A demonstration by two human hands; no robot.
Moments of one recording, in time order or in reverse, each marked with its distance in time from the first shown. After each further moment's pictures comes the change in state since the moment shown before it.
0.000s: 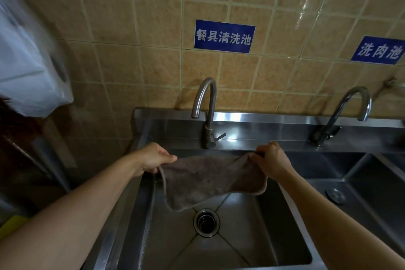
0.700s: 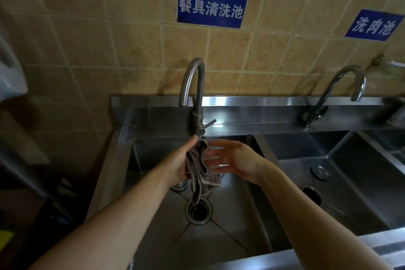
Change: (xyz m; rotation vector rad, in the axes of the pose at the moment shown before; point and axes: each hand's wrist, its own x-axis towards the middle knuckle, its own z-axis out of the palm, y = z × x) left_hand 0.049 0.010 0.090 -0.956 -0.377 -0.180; right_hand -0.012 -0.063 0.025 1.012 -0.529 0.126
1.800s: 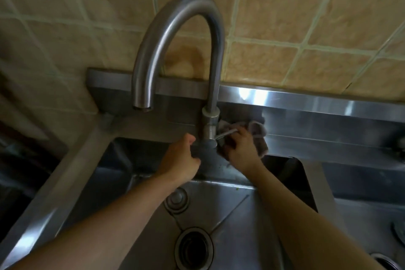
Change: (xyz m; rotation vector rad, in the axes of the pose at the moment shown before) left_hand 0.187 0.009 -0.032 0.990 0.654 0.265; right_hand 0.263 0.098 -0.098 -0.739 0.325 -0.409
